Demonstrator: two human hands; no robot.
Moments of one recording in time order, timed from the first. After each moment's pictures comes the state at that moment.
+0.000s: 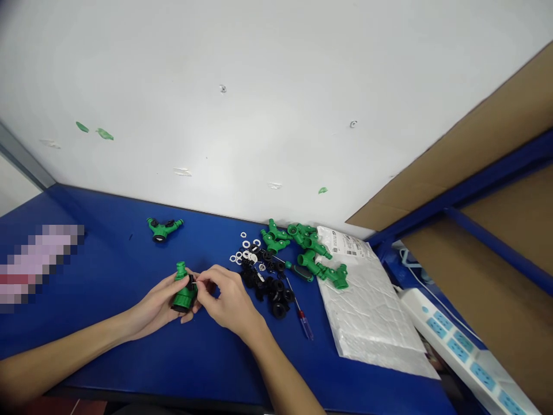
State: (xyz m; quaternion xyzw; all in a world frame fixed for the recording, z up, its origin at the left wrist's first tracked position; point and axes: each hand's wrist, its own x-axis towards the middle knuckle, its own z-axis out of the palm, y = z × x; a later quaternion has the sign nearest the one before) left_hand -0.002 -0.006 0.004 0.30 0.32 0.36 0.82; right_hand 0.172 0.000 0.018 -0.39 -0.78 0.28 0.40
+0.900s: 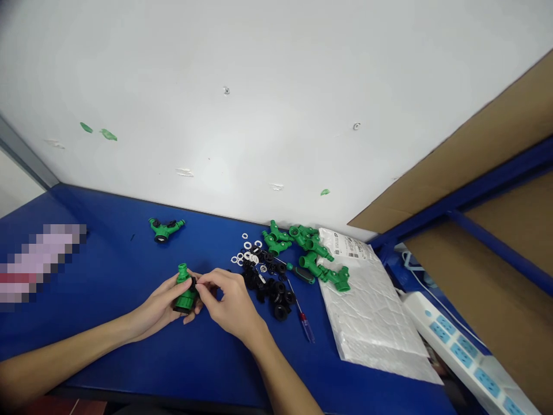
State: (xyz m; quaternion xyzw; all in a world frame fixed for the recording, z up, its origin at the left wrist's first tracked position) left_hand 0.001 -0.008 0.004 0.32 0.34 0.37 0.80; right_hand 0.172 -0.004 0.027 -0.41 -0.76 0.32 0.38
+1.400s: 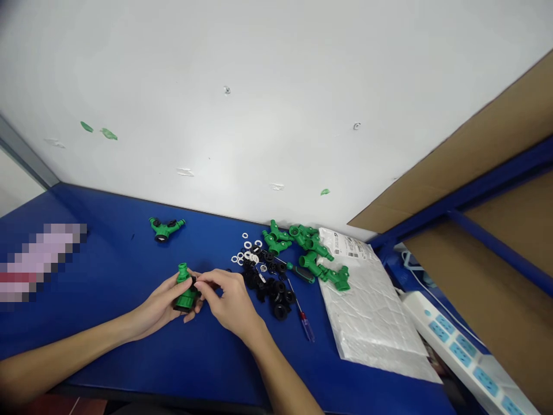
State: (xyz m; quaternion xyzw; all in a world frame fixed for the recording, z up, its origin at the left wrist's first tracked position) left_hand 0.002 -0.009 0.006 0.32 0.34 0.37 0.80; right_hand 0.171 -0.002 0.023 -0.41 -0.75 0.34 0.39
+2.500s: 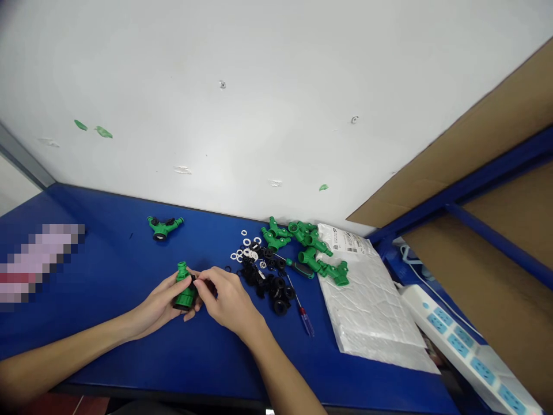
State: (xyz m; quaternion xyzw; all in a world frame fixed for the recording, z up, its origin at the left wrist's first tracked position) left_hand 0.001 -0.010 0.003 0.32 0.35 0.37 0.80; right_hand 0.174 -0.005 0.014 -0.41 -0.79 0.28 0.36
